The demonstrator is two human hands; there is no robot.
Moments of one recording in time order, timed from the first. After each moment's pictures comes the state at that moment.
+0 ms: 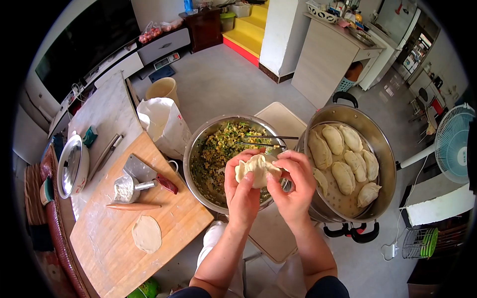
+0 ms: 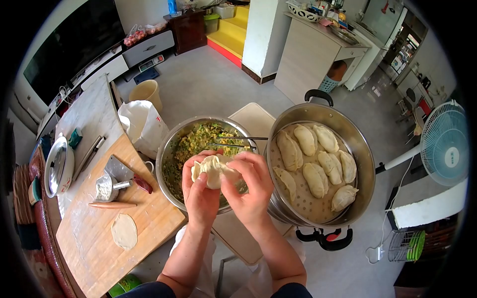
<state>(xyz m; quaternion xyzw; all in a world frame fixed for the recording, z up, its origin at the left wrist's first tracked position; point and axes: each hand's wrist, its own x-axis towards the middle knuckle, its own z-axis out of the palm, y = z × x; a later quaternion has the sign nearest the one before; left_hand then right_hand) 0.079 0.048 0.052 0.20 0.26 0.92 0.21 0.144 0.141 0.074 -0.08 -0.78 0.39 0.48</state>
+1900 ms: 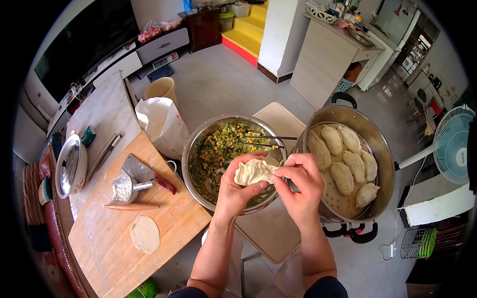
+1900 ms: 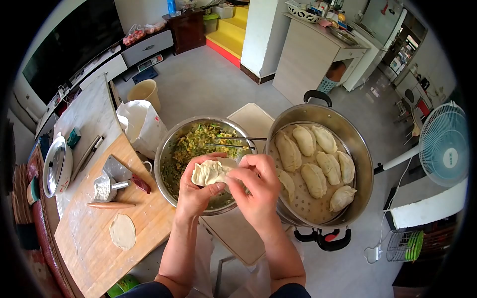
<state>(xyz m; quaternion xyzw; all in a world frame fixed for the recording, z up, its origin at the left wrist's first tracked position) 0.053 0.034 0.040 0.28 0.39 0.83 0.28 0.158 0.150 0.095 -0.06 -0.83 0.34 0.44</state>
